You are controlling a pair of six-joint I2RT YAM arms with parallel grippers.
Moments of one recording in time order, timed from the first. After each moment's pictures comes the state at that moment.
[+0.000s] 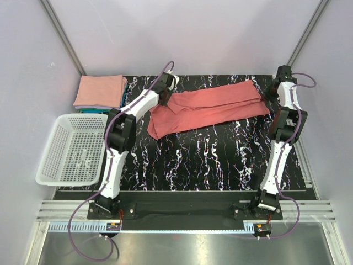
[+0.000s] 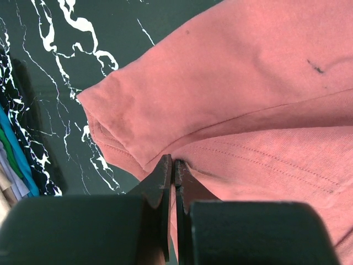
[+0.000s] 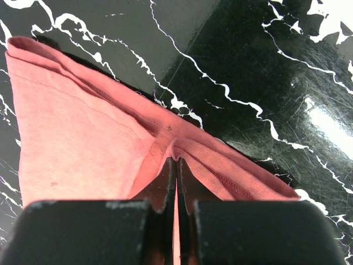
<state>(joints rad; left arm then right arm) -0.43 2.33 2.00 -0.57 -0.26 0.16 -0.27 2.56 2.35 -0.82 -0.03 0.71</state>
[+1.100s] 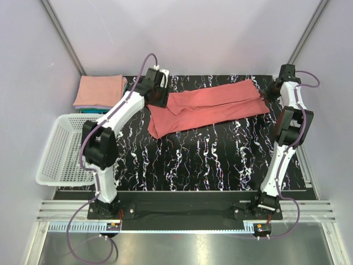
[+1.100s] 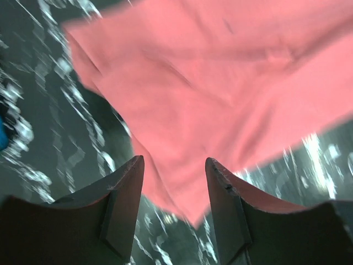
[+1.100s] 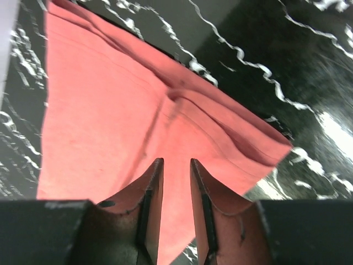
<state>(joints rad) -0.43 1.95 1.77 -0.66 -0.09 -0.10 -0.27 2.36 2.12 -0.73 -0.08 0.69</state>
